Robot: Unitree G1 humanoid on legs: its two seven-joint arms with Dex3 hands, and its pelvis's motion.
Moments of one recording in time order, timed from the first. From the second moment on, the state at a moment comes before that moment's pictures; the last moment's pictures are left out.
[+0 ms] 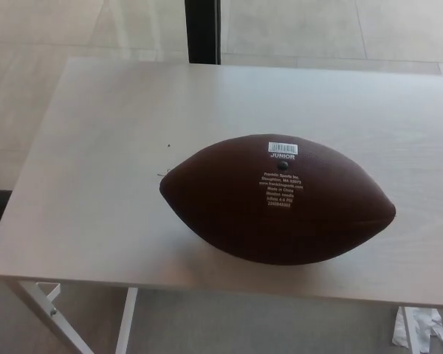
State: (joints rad) left_arm 0.38 0.62 0.42 0.79 -0.09 0.07 -0.25; right_arm 0.36 -0.82 -0.65 1.02 0.11 -0.08 0.17
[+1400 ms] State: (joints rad) left_arm -0.24 0.52 0.56 0.13 -0.32 0.29 -0.15; right_arm 0.01 -0.61 -0.90 0.33 0.38 0.16 0.08
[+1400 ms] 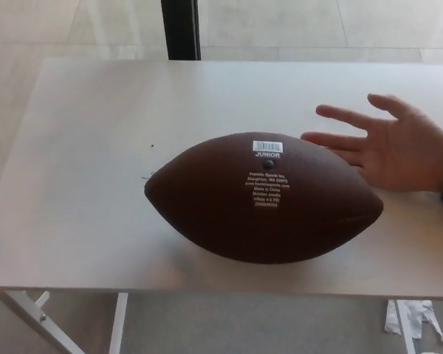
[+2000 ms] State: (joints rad) left_arm -0.24 0.25 0.09 -0.04 -0.20 0.43 -0.02; right_arm -0.02 -0.32 -0.30 -0.09 0.28 0.28 0.02
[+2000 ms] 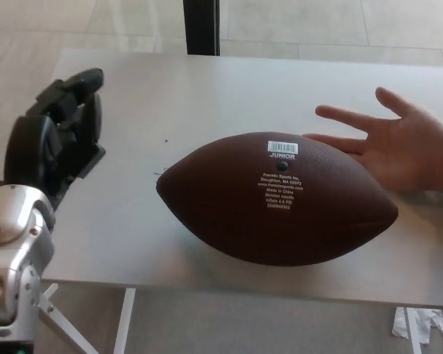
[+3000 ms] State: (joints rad) left_arm -0.17 -0.01 0.11 0.00 -0.18 0.49 0.05; right_arm 0.07 -0.07 -0.16 -0.17 0.19 0.33 -0.10
